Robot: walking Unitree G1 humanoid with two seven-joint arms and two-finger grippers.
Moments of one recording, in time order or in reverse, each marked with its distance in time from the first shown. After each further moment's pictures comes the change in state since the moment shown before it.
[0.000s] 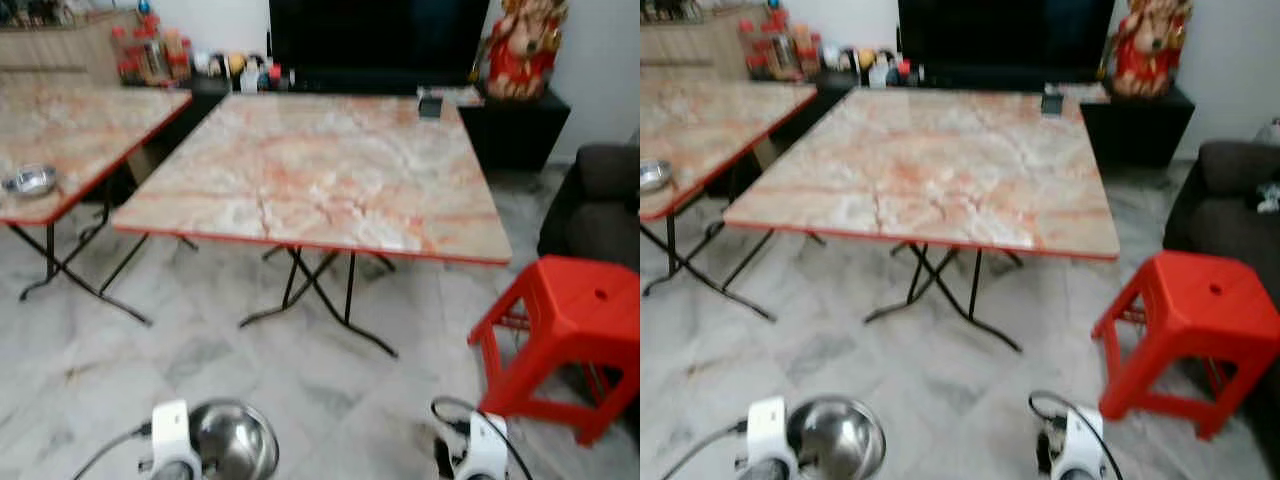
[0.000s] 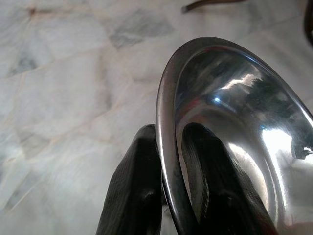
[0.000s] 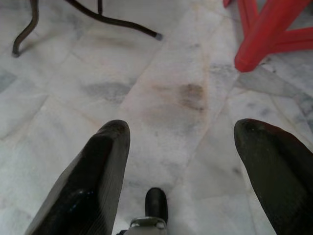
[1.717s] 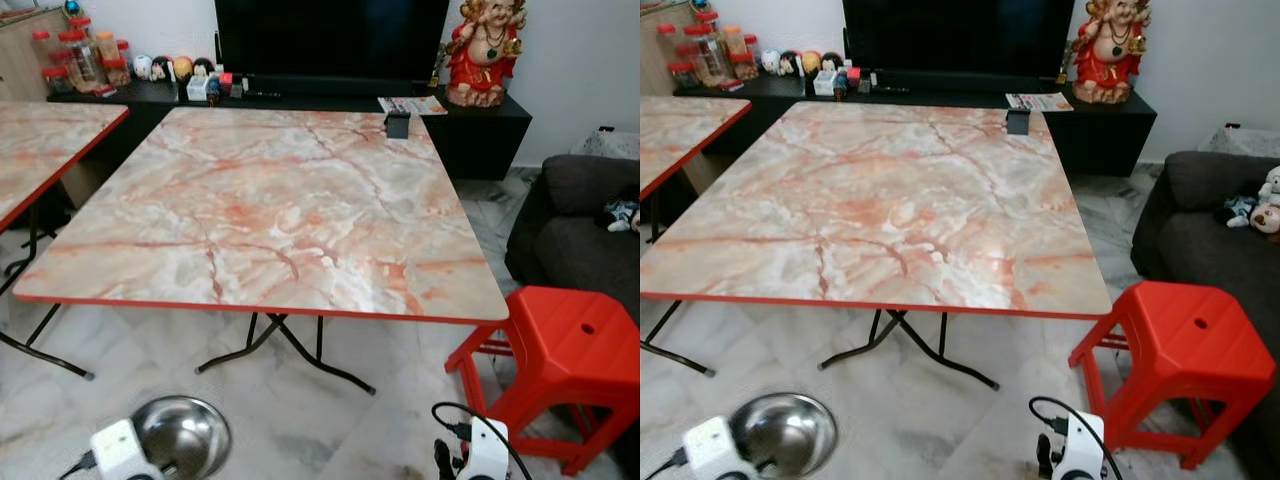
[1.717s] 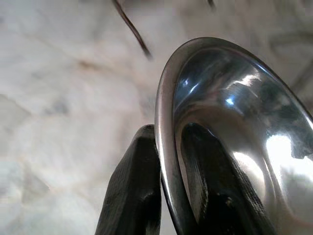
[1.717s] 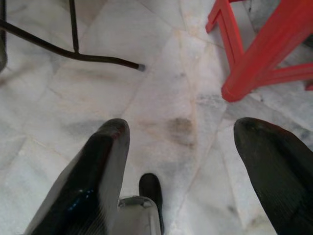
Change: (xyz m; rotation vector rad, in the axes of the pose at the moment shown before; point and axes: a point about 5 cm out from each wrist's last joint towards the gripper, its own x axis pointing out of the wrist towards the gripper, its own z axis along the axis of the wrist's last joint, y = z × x) left arm -0.015 0.064 0.013 -0.203 -0.262 0.388; right arm -0.002 -0.002 -0.004 -0.013 0.001 0.003
